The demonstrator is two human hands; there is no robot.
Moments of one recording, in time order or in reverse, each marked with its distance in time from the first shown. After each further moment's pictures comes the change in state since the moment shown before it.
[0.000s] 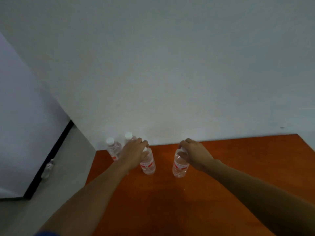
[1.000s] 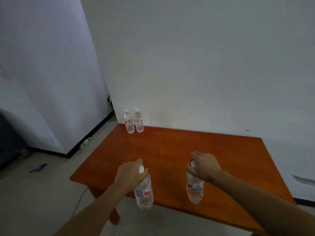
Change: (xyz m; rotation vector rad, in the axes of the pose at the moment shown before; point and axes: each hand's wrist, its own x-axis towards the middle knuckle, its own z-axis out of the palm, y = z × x) left_hand -0.350 0.375 0.000 -0.031 0.172 -0.470; right_hand -0.396 0.094 -0.092 -0.332 0.070 -0.315
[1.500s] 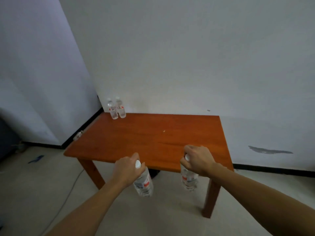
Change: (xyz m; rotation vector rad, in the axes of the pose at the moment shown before) left_hand -0.203 0.195 -0.012 -0.047 0.090 0.054; right_hand -0.266 0.061 -0.070 0.060 0.068 -0.022
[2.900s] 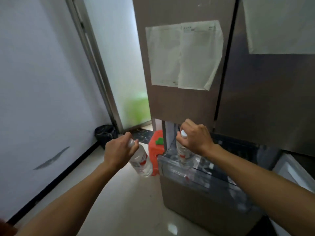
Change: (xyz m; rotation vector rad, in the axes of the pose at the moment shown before) left_hand -0.493 0.803 0.015 -0.482 0.085 1.286; right_hand -1.005 0.096 -0.313 -0.504 0.580 1.162
